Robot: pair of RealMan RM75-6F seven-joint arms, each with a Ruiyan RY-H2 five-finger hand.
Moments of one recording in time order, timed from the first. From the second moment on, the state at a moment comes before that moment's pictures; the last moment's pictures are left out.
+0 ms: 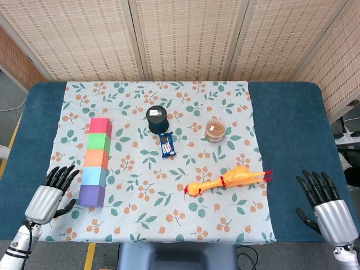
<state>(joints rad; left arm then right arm) -0.24 -1.27 0.05 -1.41 1.65 1.41 0.01 -0.01 -1.20 -0.01 -1.42 -1.80 1.73 -0.05</state>
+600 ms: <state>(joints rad) -0.13 -1.27 0.06 -1.41 1.54 1.46 0.10 0.00 -1.18 -0.05 -1.43 -1.83 1.70 -0.03</state>
